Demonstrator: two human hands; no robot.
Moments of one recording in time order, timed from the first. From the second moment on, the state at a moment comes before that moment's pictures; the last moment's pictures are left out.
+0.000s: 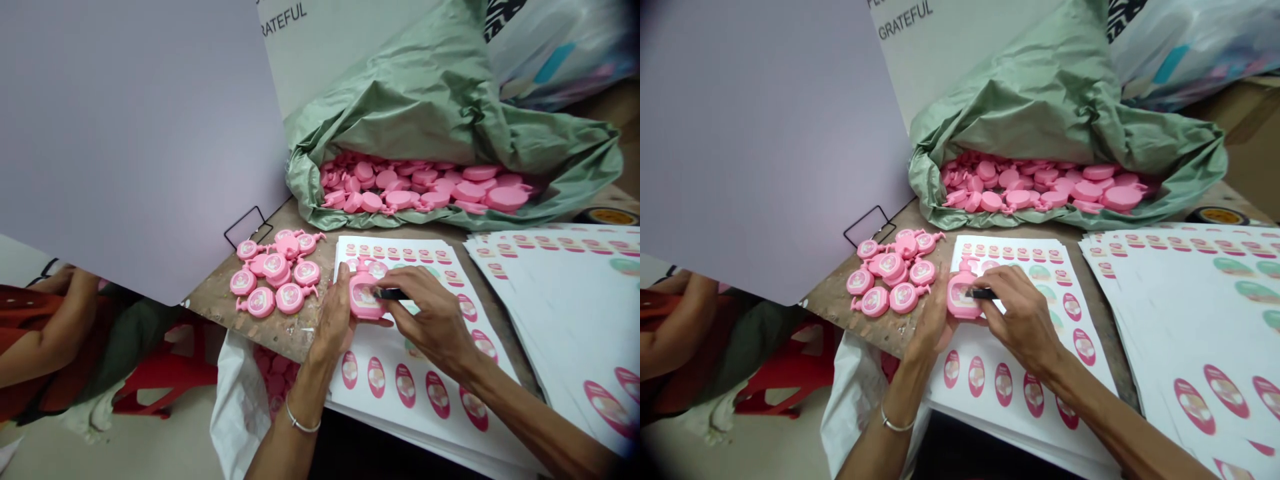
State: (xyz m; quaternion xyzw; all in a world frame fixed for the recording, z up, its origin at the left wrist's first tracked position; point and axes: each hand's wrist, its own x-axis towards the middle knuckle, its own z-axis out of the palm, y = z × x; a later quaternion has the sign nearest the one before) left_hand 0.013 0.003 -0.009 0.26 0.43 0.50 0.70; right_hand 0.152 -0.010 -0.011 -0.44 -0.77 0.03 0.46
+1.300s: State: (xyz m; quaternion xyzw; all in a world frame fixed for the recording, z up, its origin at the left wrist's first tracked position) left_hand 0.010 0.008 -0.015 0.25 0.35 0.45 0.78; right_hand 0.157 -0.018 0.009 -0.49 -0.73 0.21 0.42
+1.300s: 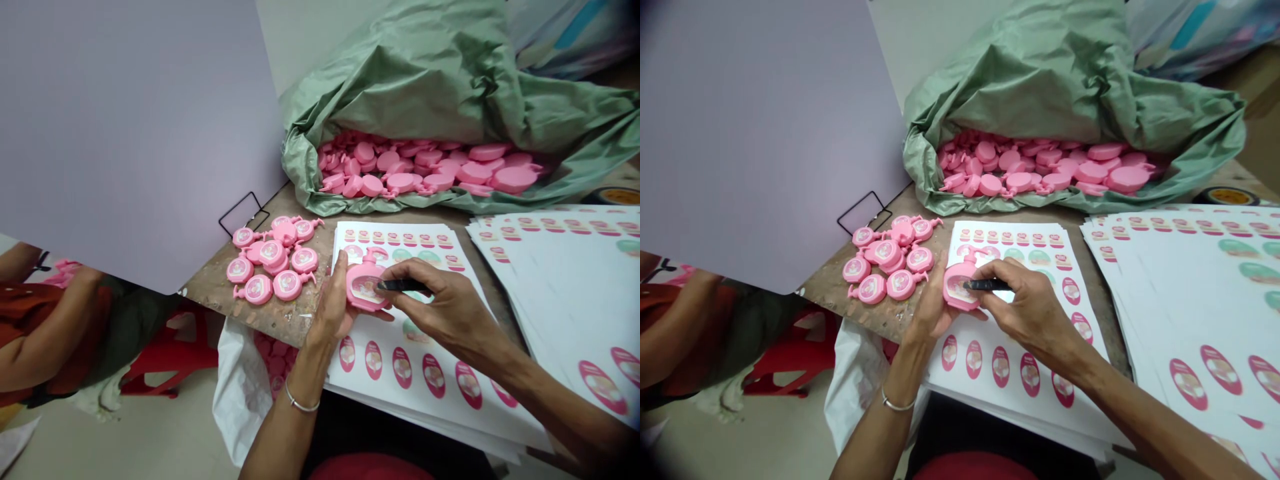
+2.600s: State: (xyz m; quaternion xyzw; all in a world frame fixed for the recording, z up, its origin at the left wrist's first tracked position) left_hand -0.009 -0.001 -0.007 0.35 0.30 0.45 0.77; right_hand 0.155 -0.020 0.010 -0.45 -0.81 0.08 0.37
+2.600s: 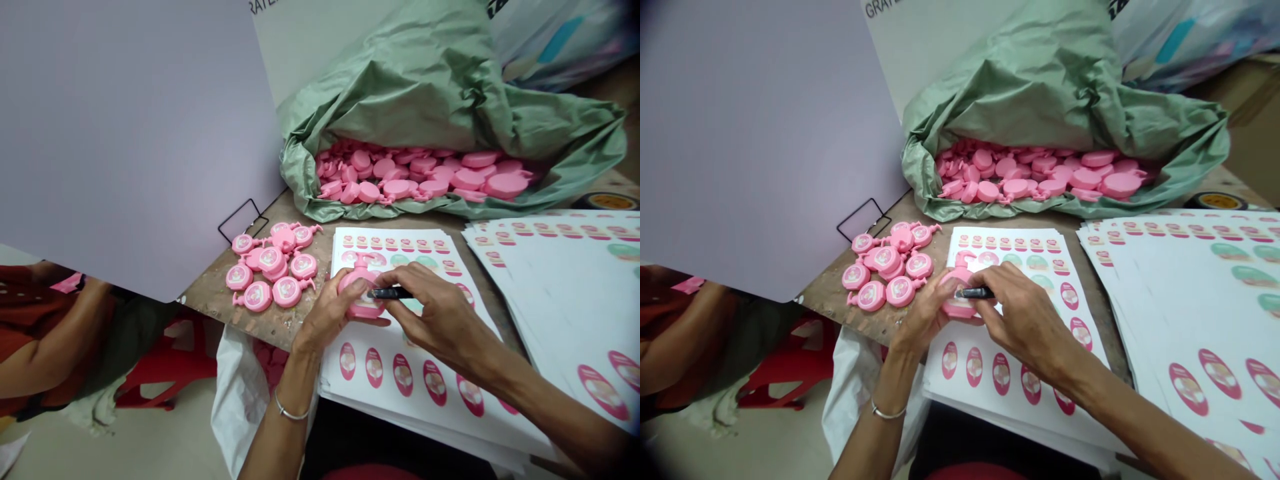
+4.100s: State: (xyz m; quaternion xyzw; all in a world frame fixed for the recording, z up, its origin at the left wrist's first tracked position) left_hand 0.004 -0.004 -0.014 0.36 0.30 0.40 0.79; right_hand 0.166 -0.027 -0.008 -0.54 -0.73 0.08 0.41
